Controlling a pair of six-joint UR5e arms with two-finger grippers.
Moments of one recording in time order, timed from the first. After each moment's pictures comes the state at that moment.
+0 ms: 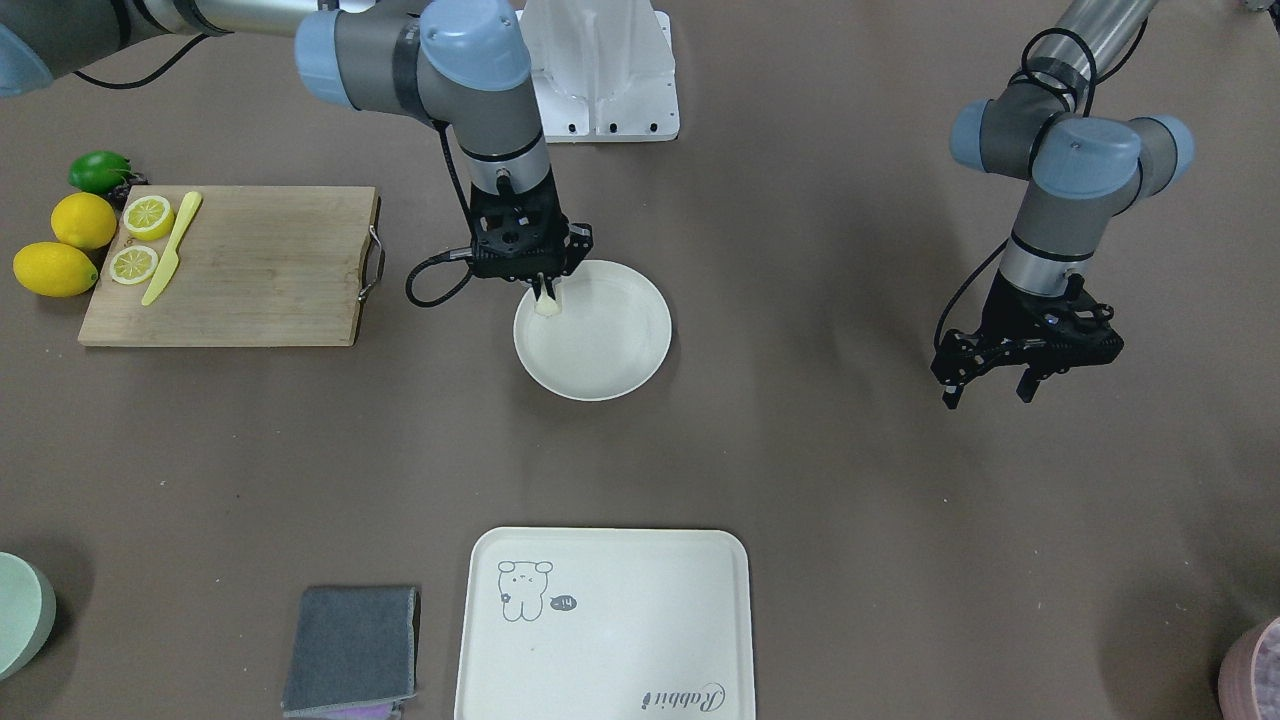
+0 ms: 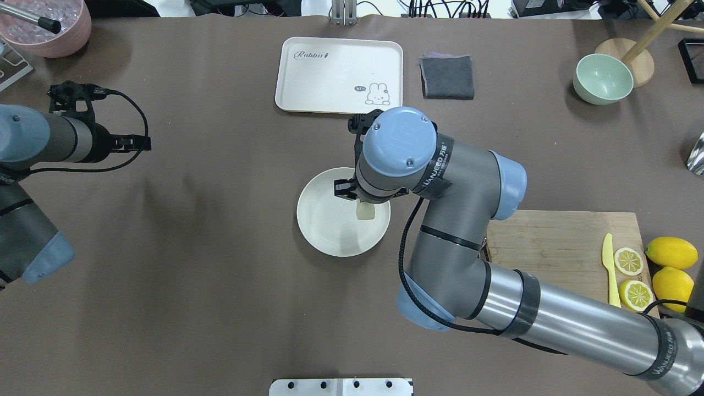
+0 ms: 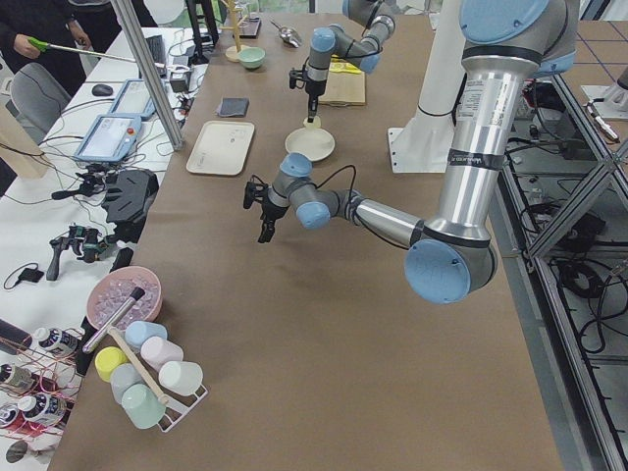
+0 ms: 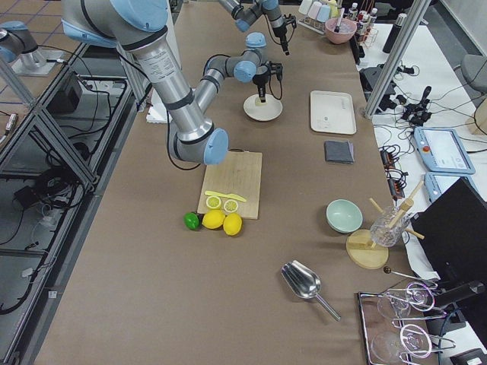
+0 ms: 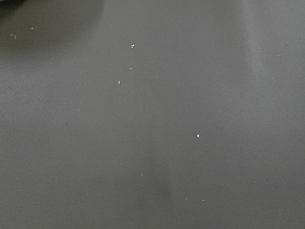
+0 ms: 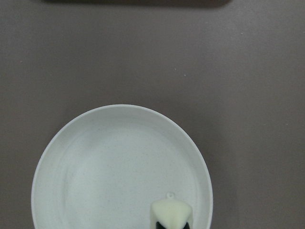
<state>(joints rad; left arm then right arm) -0.84 -1.75 -1.61 -2.18 -1.76 -1.03 0.50 -0.83 1.66 -1.57 1.78 1.19</state>
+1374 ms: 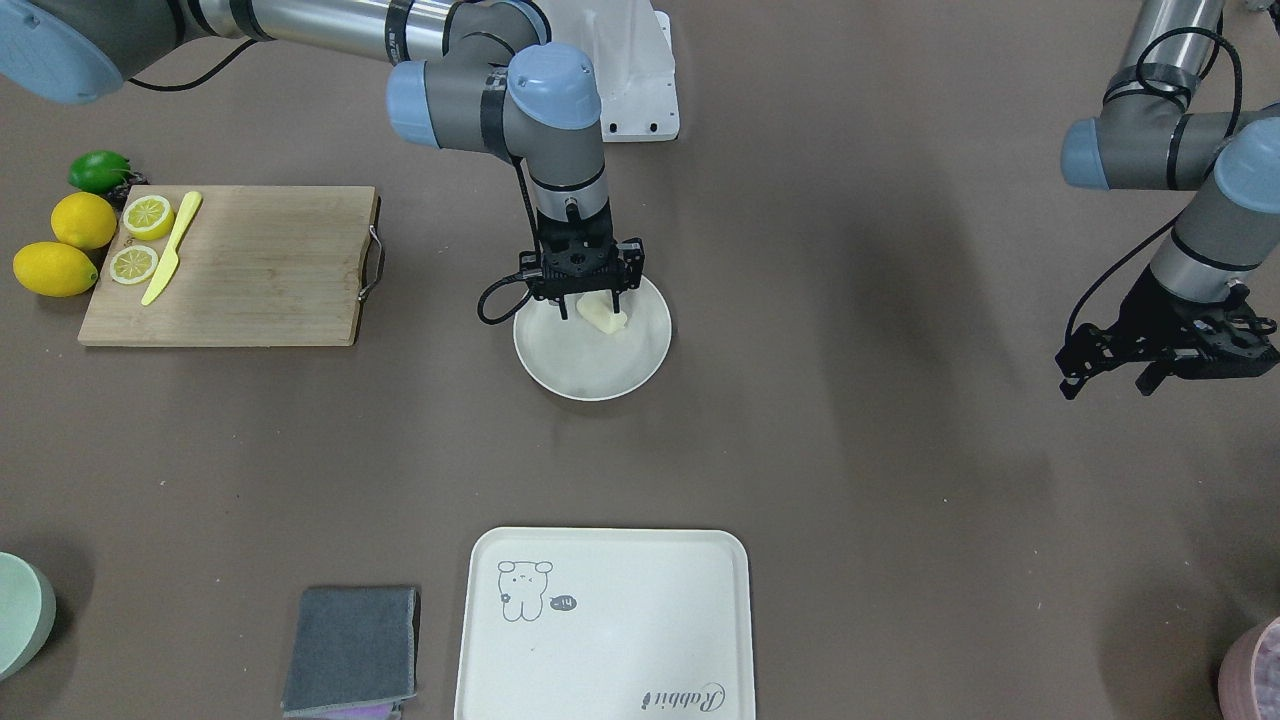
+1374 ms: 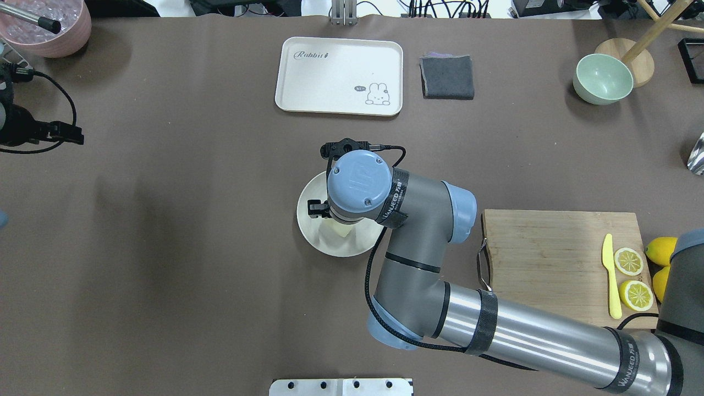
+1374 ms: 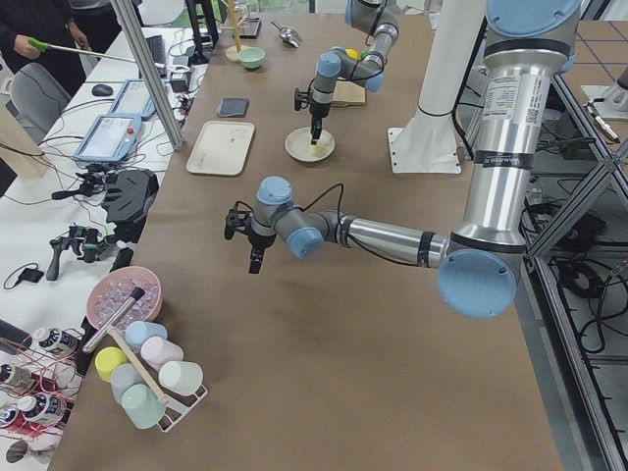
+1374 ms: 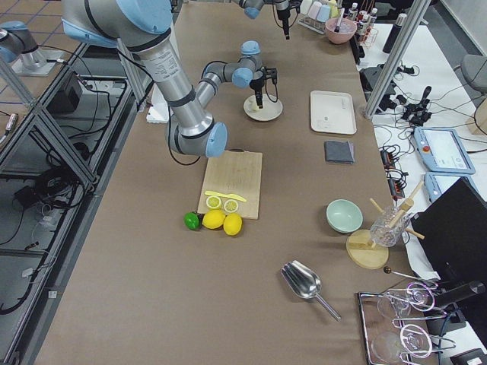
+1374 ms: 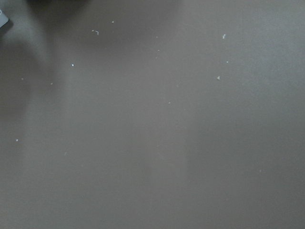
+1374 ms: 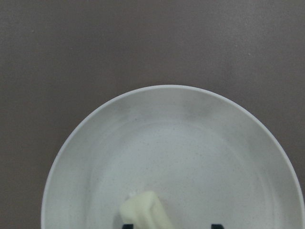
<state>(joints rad) -1.05 -1.67 -1.57 -2.19 -1.99 -0.82 0.42 -0.79 1.53 -1.45 1.69 1.22</state>
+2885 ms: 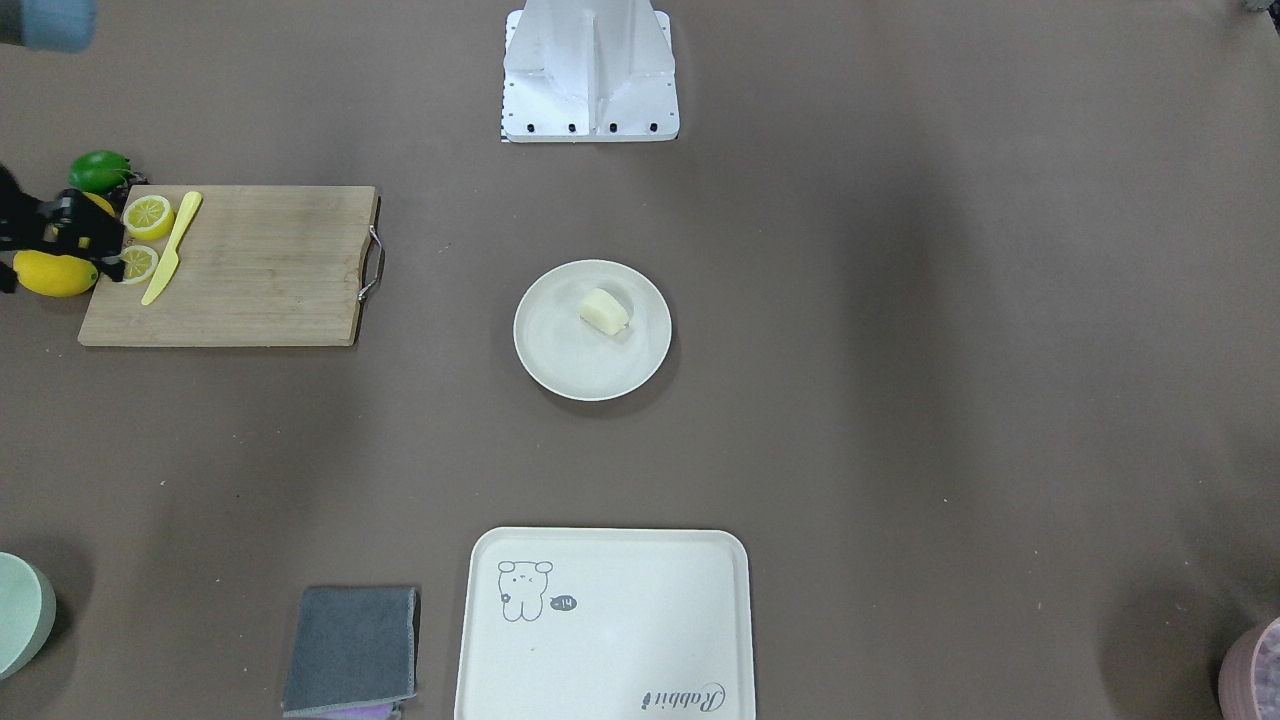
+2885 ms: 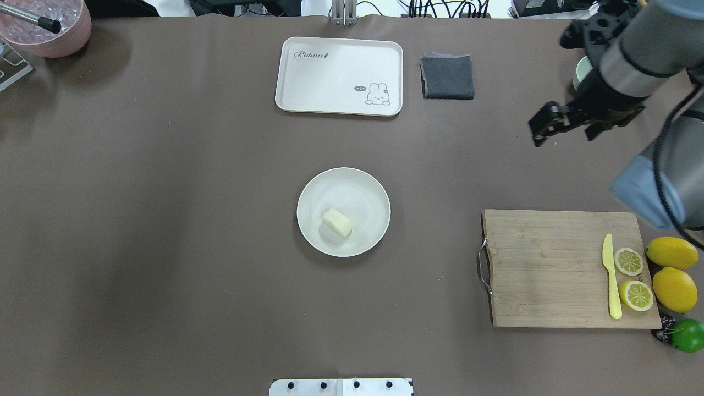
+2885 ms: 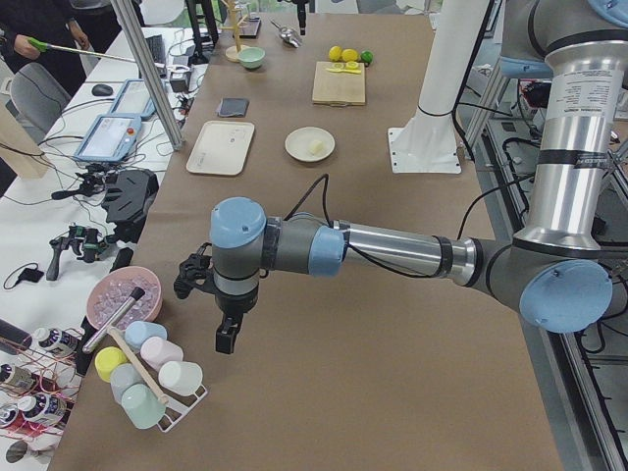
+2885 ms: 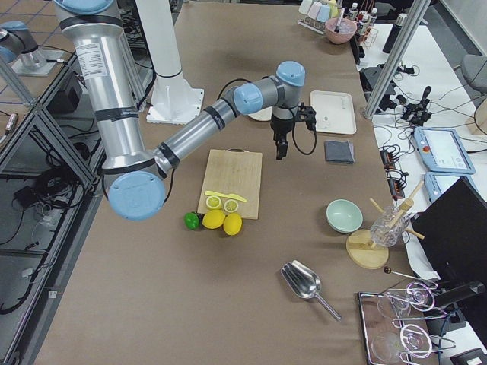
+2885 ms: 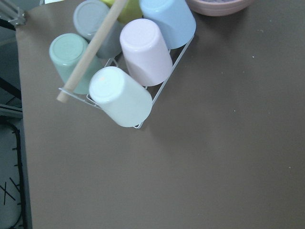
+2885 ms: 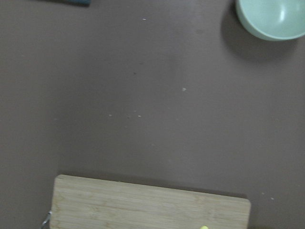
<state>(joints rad) -1.69 -1.64 -1.65 -1.54 -2.20 0.15 1.22 -1.41 2.01 -1.87 2.28 0.39</state>
